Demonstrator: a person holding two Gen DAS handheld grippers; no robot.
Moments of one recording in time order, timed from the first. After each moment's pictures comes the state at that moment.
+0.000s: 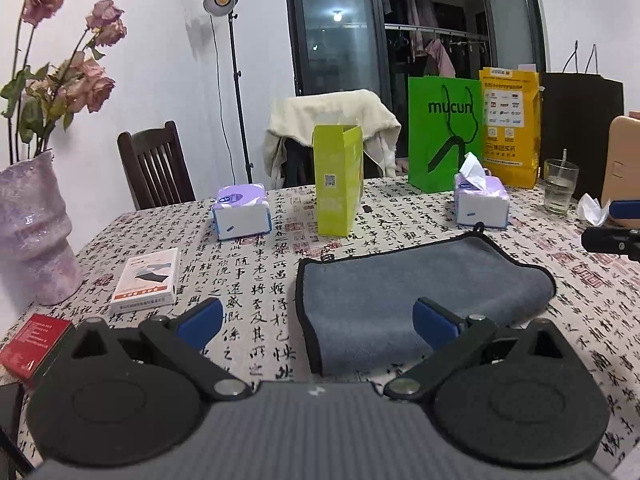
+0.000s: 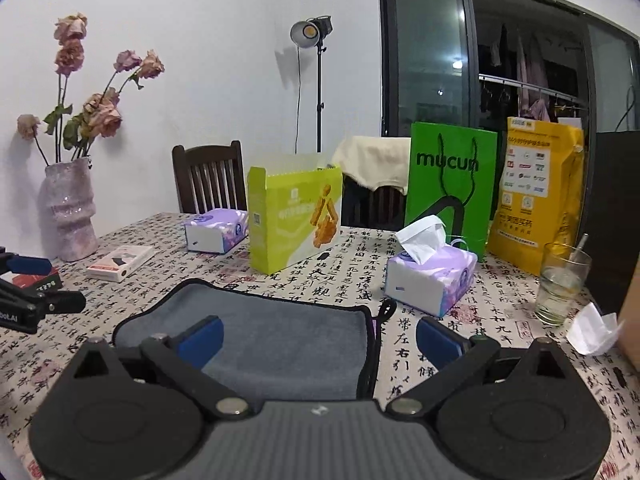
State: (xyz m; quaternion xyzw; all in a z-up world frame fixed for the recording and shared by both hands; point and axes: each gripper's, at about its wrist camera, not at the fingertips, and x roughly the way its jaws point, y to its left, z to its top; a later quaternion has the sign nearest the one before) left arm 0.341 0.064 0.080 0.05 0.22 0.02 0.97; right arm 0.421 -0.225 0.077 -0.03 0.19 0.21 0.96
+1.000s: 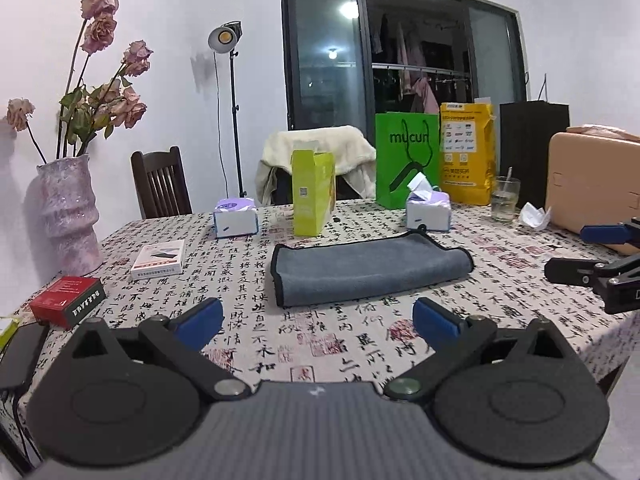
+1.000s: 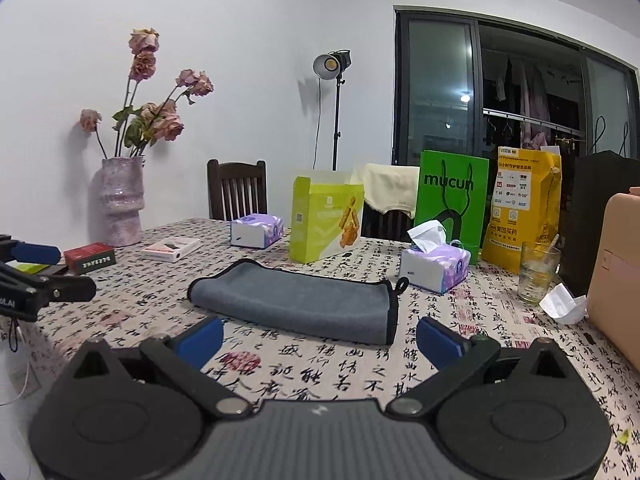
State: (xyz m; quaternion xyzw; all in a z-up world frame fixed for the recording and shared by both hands) left arm 0.184 0.031 0.067 0.04 0.16 0.00 0.99; right arm 0.261 -0.237 0.057 -0.04 0.13 0.22 0.97
